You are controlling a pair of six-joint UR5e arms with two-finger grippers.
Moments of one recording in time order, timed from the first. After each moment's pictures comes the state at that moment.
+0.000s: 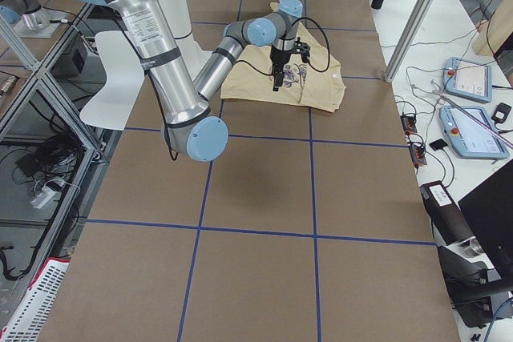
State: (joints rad) left arm -0.82 -1.40 -1.62 -2.45 -1.82 -1.13; right arm 0.79 -1.10 2.00 -2.00 2.15 0.78
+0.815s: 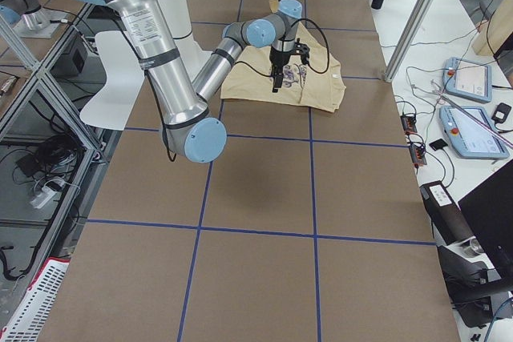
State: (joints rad) left arm -0.89 -1.44 -1.81 -2.45 -2.04 -1.12; right arm 0.80 -1.12 2.02 -2.00 2.15 0.78
